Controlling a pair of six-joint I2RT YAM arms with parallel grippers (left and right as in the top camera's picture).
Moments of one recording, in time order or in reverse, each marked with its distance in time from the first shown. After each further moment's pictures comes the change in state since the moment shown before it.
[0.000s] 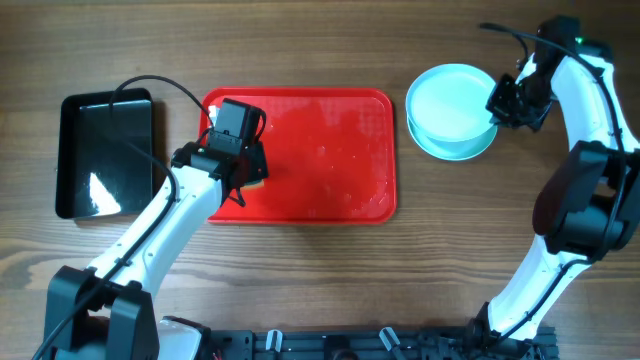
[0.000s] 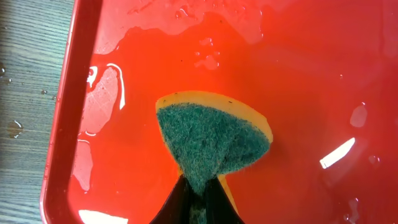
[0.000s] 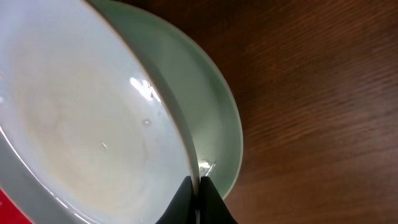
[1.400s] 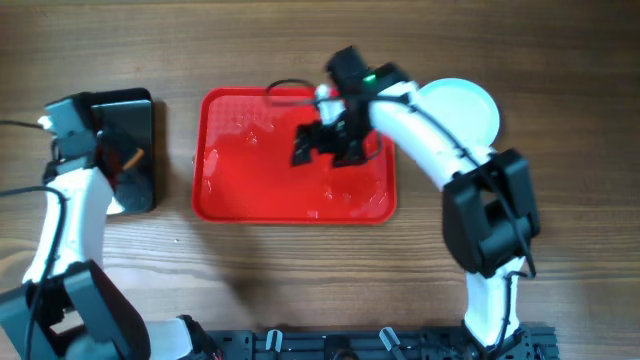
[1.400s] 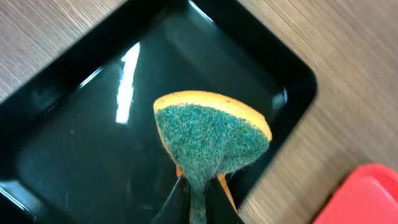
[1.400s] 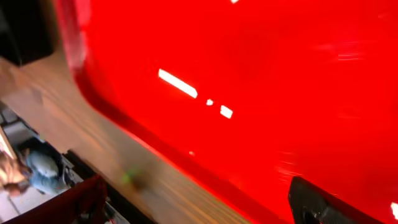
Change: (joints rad) left arm 0.686 0.028 -0.001 0.261 0.051 0.000; right arm 0.771 0.000 -0.042 0.100 -0.404 0.024
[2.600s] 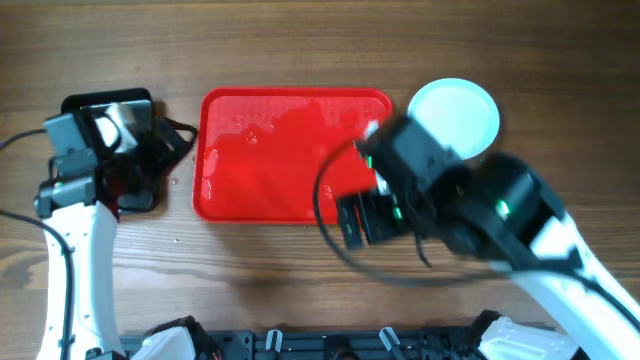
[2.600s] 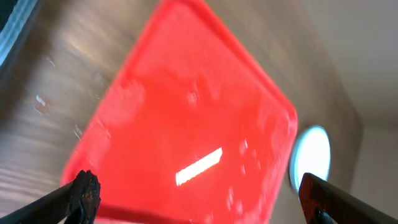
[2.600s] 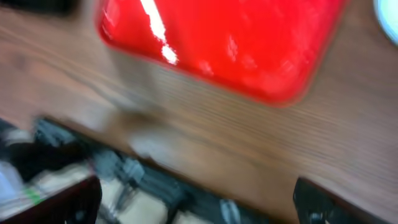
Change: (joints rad) left arm -0.069 -0.262 0.000 -0.366 0.630 -0.001; right arm 0.291 -0.740 0.000 -0.520 0.537 0.214
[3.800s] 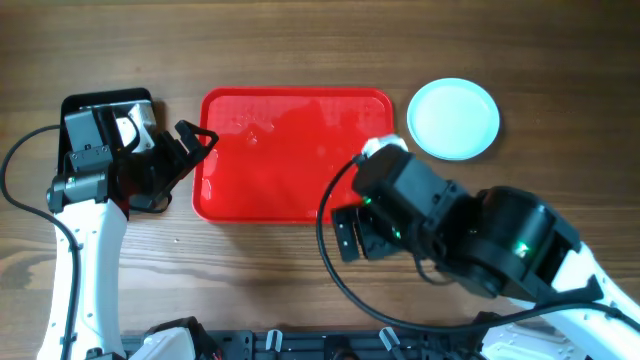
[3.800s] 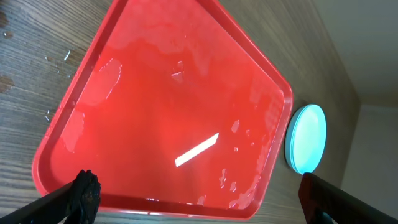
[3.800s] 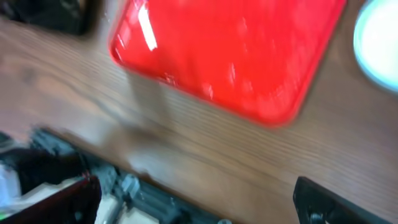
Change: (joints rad) left arm -0.061 0.003 0.000 -0.023 0.022 0.000; right arm 0.087 -0.056 -0.007 0.127 0.116 0.006
